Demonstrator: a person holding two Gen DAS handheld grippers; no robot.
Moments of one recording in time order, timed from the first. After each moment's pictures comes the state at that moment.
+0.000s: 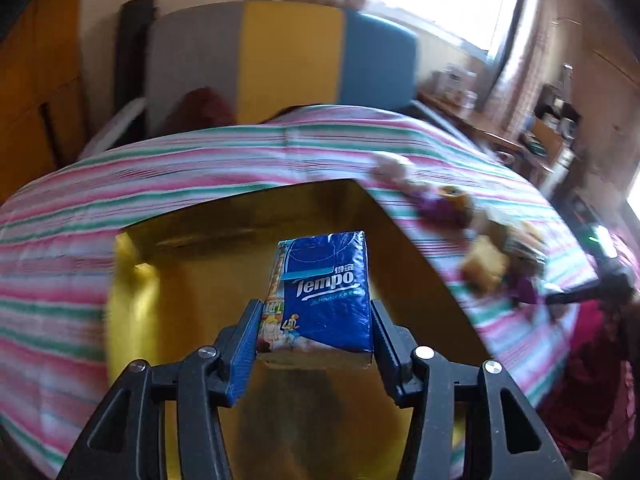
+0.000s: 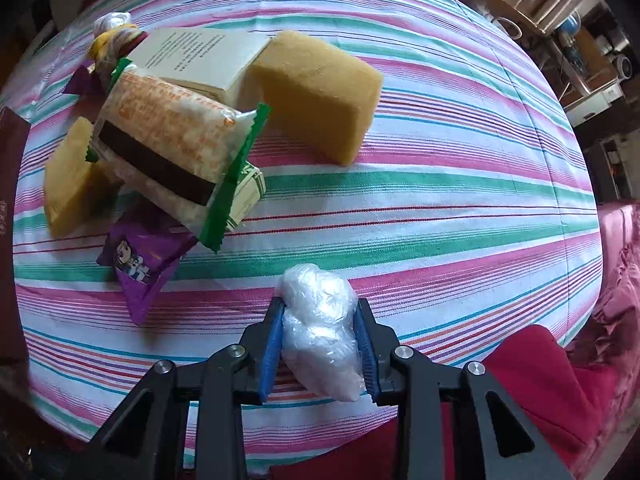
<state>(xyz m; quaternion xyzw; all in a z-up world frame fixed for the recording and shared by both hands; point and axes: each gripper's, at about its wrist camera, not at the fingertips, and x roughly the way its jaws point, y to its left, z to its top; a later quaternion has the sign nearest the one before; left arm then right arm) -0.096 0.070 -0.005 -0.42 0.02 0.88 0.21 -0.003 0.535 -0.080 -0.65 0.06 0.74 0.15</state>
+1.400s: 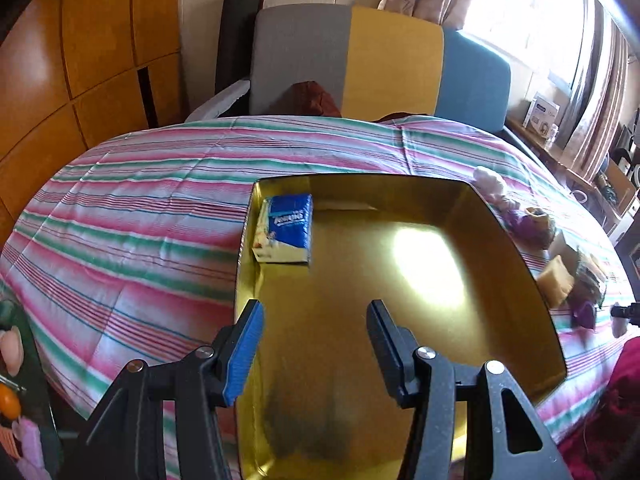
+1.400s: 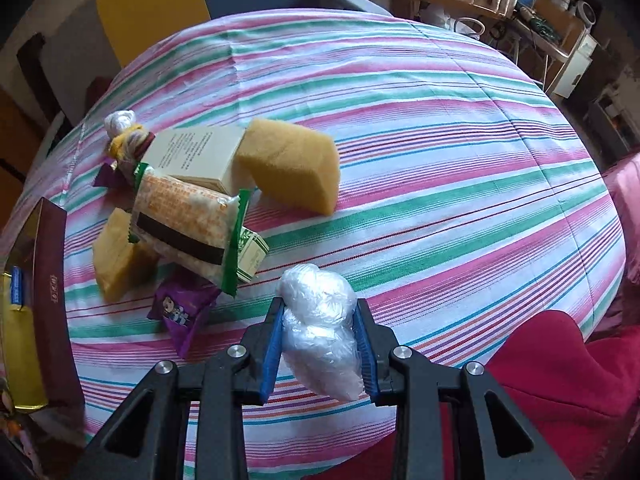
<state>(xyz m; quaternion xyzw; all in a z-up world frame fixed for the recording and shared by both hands) -0.065 0.009 -0.015 -0.42 -0.01 0.90 0.07 0.054 0.585 -0.040 -0.54 0.17 0.81 0.17</state>
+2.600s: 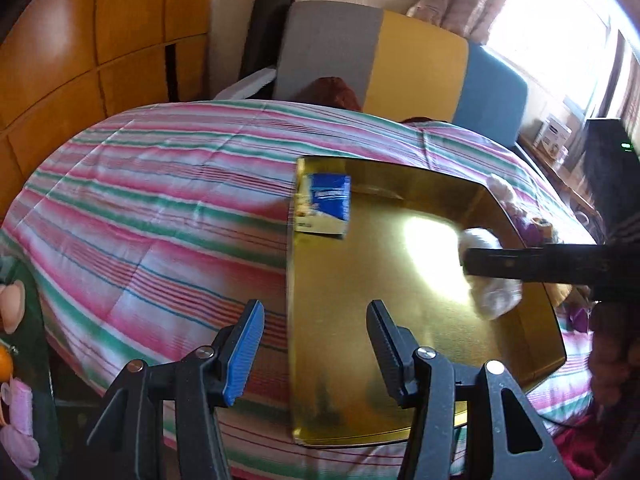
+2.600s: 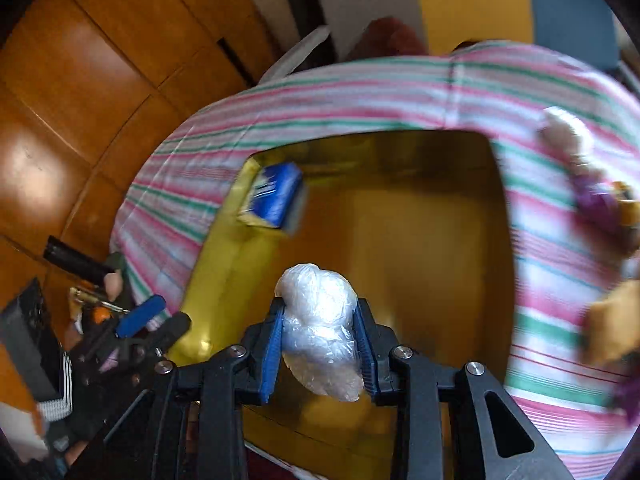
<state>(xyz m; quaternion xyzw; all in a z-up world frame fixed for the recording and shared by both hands) -0.040 -0.039 -0.022 -0.43 -0.06 0.90 0.05 -0.103 0.188 -0.022 -0.53 0.11 0.81 -0.23</state>
